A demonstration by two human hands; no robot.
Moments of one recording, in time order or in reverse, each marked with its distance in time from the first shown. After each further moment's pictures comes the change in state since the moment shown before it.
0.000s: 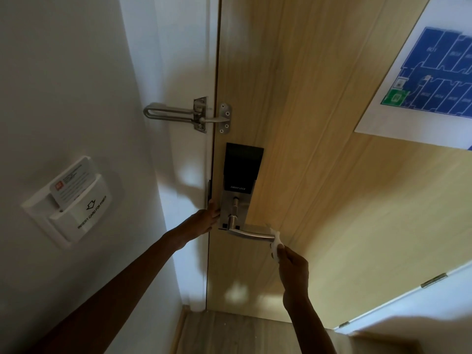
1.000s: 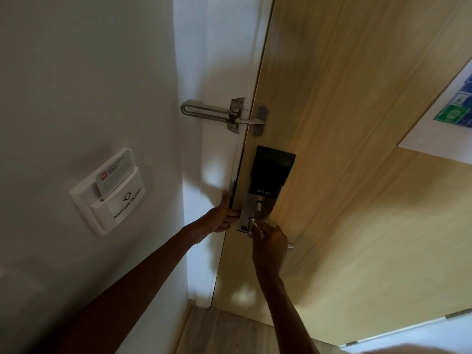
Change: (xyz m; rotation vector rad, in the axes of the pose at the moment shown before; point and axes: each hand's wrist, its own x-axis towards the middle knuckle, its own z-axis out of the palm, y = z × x) left_hand -0.014 0.012 -0.005 -0.095 0.034 -0.018; right_hand 0.002 -0.020 0.098 -0.446 -0.014 -0.586
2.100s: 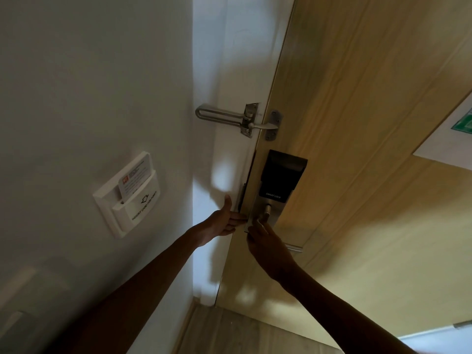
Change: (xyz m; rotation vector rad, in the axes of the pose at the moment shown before) left_hand -0.003 -0.008 -0.010 -0.111 -0.004 -0.036; right_hand 0.018 0.015 -0.004 -1.065 -0.432 -1.045
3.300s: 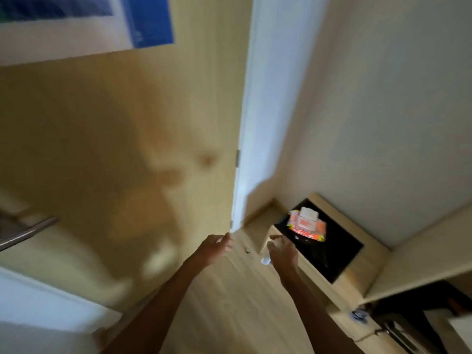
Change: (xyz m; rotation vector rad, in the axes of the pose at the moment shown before) left_hand -0.047 -0.164 0.476 0.622 -0.617 -0.044; right_hand -0.538 -0.039 0.006 1.077 0.315 2.303
